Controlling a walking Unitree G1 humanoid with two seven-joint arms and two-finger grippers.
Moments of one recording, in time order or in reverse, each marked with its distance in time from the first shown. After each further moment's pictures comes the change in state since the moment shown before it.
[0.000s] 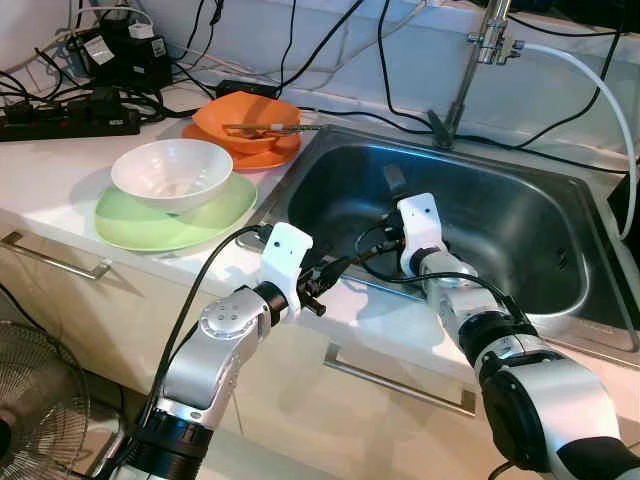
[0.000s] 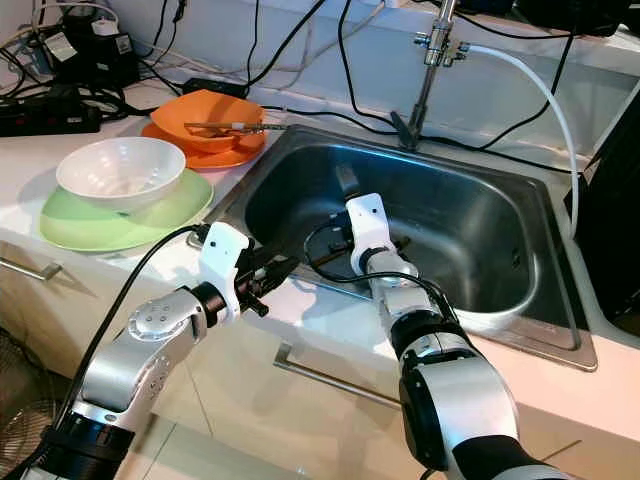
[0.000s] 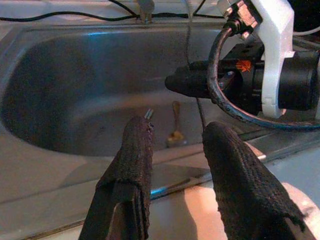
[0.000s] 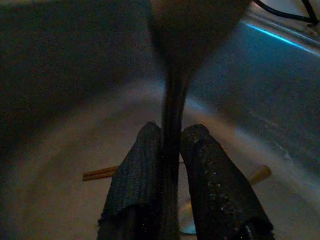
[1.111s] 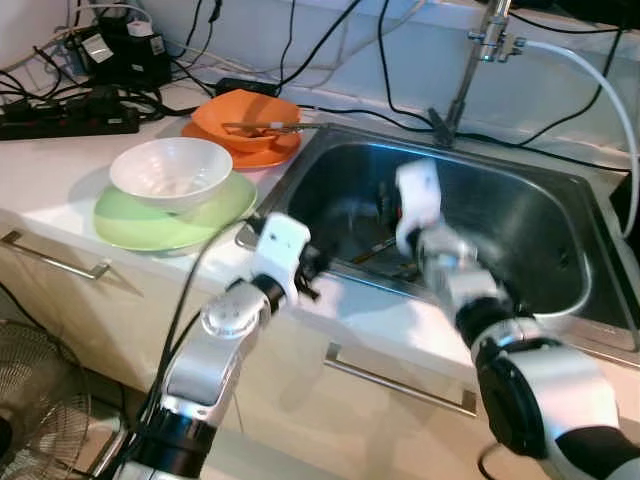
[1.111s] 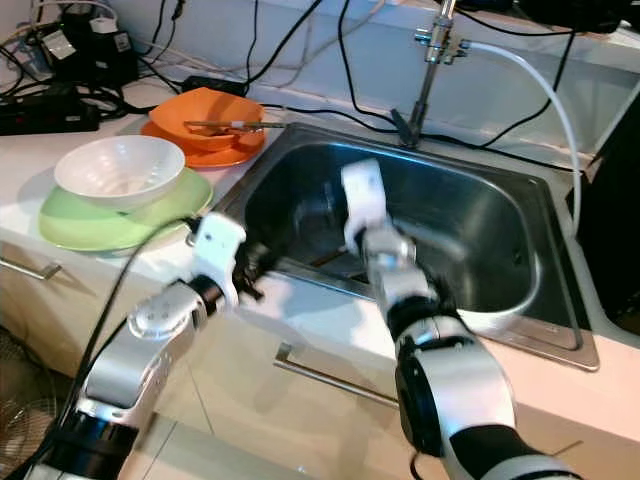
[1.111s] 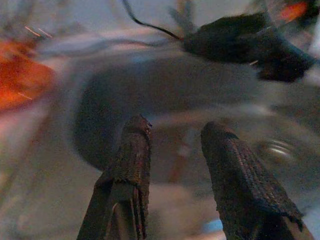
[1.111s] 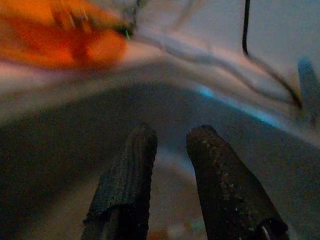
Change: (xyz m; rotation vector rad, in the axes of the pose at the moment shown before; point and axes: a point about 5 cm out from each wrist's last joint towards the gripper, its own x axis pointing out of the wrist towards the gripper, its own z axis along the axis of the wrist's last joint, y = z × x) left arm 0.001 0.014 0.014 0.141 -0.090 0.191; right arm 0.003 0.000 0.058 0.007 -0.278 0.032
